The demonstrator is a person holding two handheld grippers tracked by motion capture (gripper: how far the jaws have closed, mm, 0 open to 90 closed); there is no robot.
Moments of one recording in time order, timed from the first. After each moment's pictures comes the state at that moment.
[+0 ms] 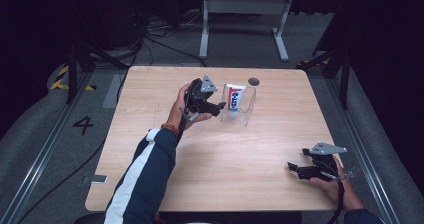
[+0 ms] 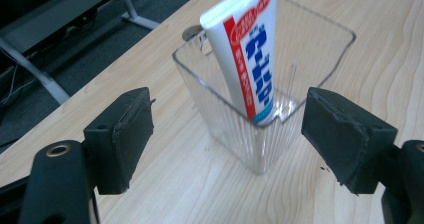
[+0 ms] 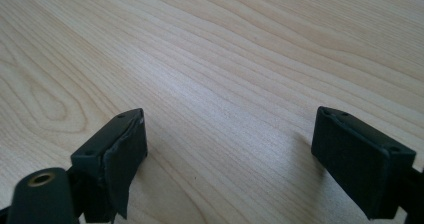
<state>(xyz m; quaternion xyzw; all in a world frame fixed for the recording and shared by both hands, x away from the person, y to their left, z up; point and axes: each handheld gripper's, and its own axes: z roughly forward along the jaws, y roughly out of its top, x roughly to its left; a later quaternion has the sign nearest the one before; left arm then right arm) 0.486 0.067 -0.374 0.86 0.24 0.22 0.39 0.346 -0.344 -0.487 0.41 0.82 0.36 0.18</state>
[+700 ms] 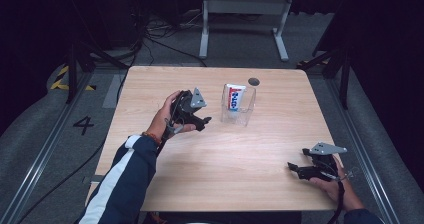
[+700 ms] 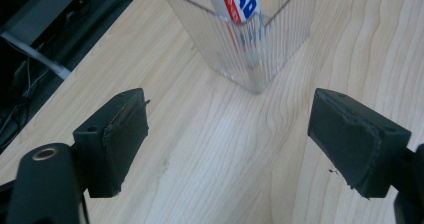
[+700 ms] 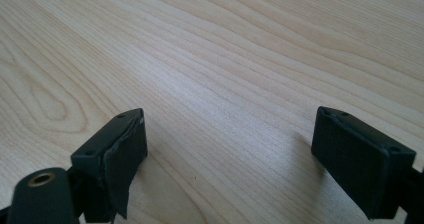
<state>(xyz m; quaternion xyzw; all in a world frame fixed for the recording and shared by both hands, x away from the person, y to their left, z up) 0.450 0.101 -0.379 0.90 0.20 0.24 0.32 0.346 -0.344 -0.487 0.41 0.82 0.36 0.18</state>
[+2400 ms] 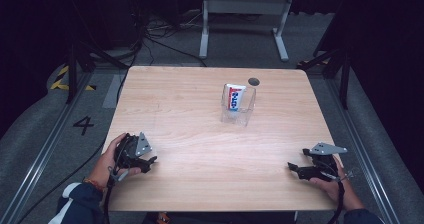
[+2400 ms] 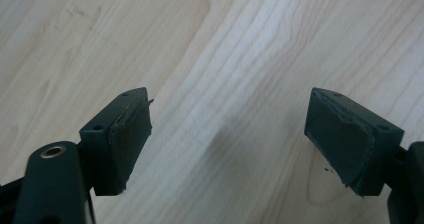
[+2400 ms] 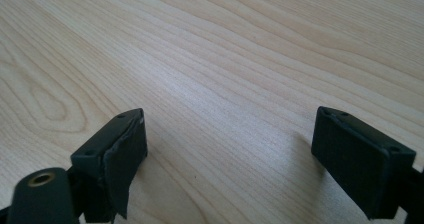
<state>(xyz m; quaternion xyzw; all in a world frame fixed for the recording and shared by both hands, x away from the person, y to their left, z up) 0.351 0.246 -0.456 0.91 0.26 0.25 0.22 0.345 -0.344 -0.487 0.41 0.82 0.36 0.18</state>
